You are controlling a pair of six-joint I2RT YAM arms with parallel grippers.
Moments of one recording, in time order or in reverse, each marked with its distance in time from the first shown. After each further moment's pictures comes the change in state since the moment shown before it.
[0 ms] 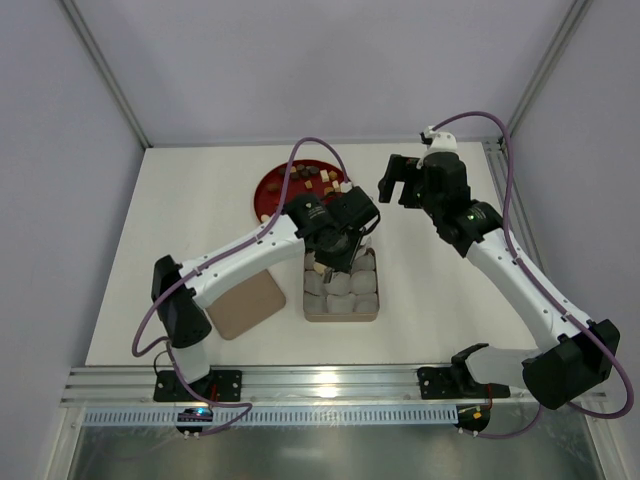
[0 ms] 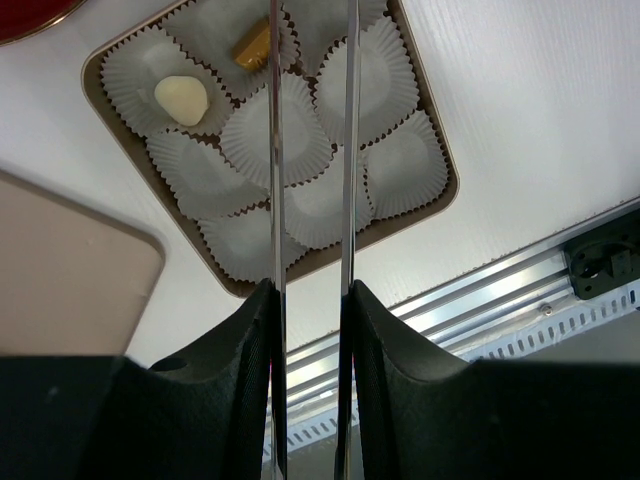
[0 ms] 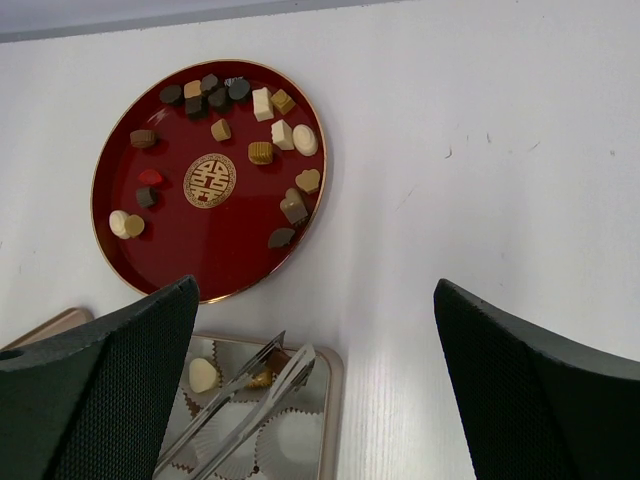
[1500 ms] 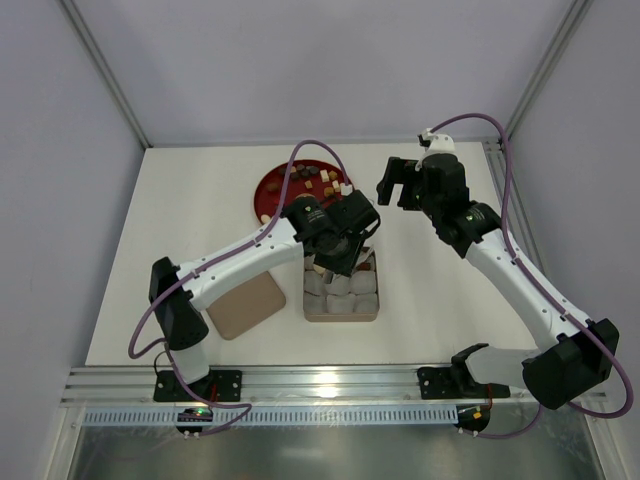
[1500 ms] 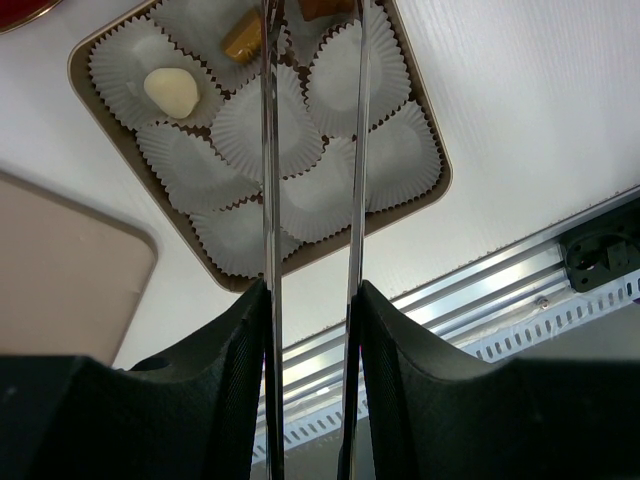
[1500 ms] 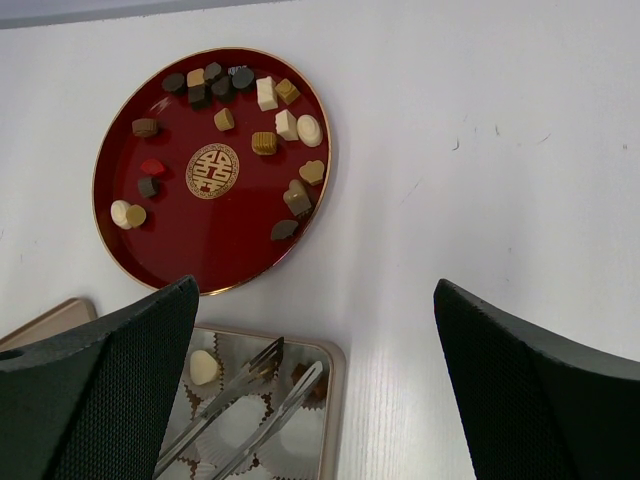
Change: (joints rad) left arm -0.019 -0.021 -0.027 0.012 0.000 -0.011; right arm 0.000 0.000 -0.015 0.002 -0.019 0.000
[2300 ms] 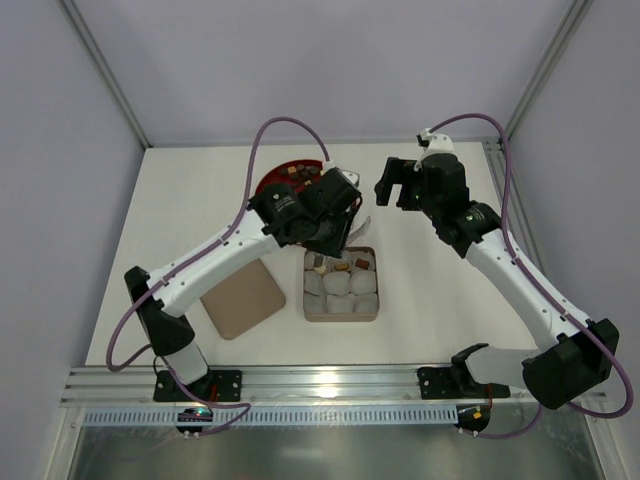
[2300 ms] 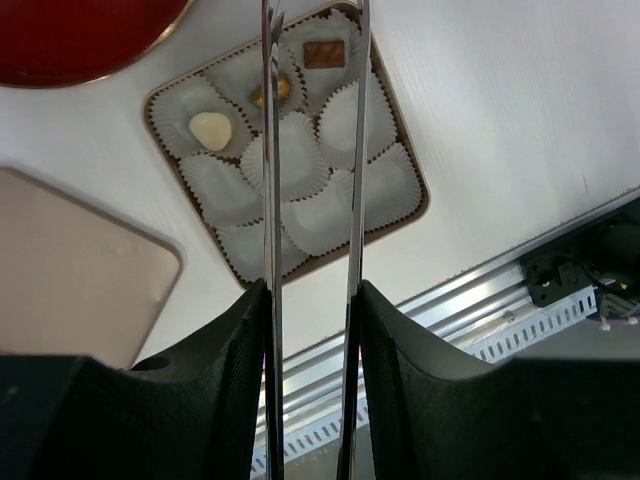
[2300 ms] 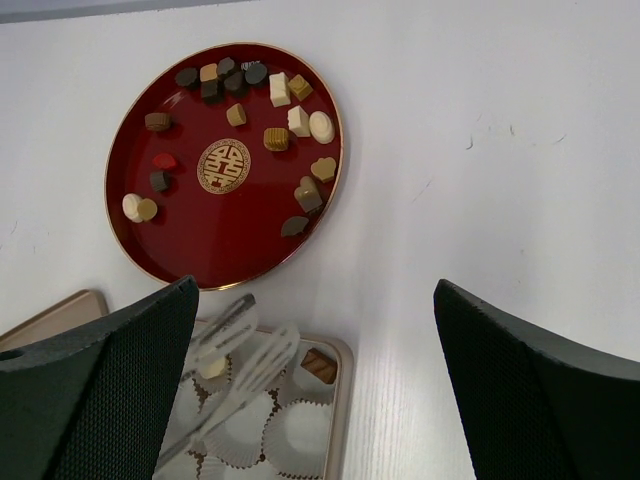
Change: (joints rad) left arm 0.029 -0.075 0.096 -0.035 -0.034 0.009; right arm 0.000 0.000 0.000 0.002 -0.028 0.001
